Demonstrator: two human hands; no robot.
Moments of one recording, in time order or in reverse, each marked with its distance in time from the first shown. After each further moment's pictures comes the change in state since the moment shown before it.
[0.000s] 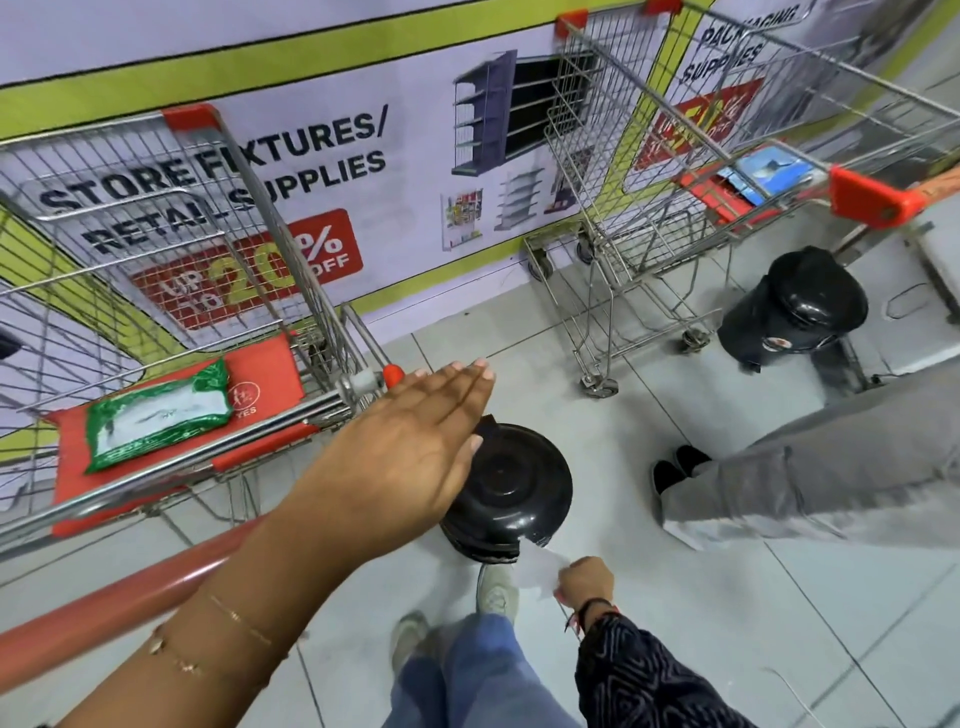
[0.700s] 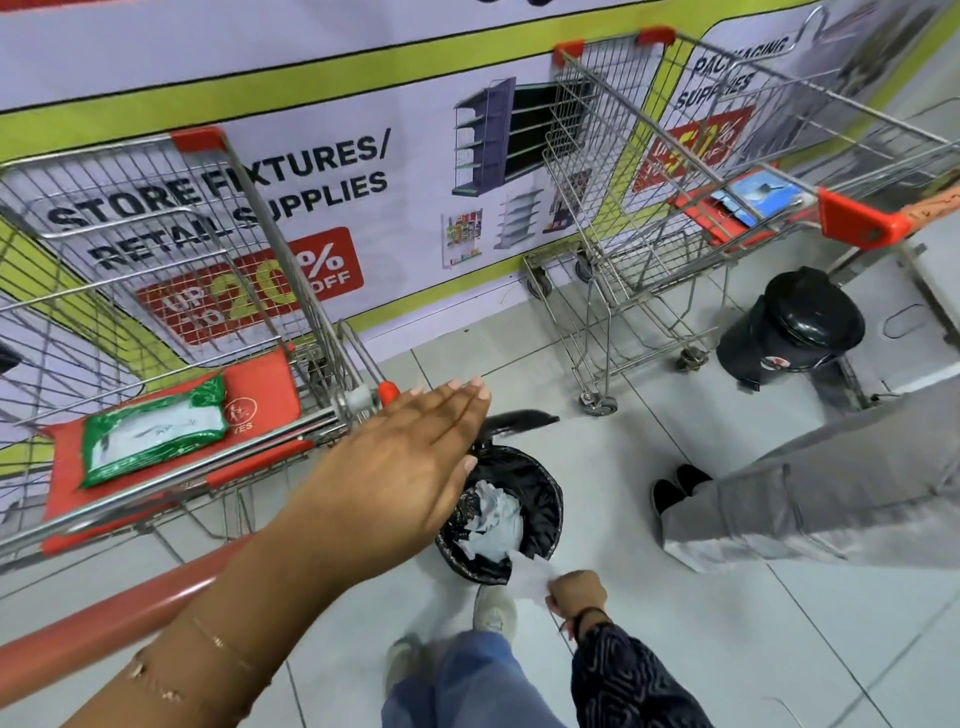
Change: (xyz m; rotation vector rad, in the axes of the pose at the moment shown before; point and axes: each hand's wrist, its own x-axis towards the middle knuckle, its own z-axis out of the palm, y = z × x) left_hand -0.002 0.004 -0.005 0.026 -0.049 -0.011; right_hand -0.005 -0.014 -0.009 0.093 -0.124 0.008
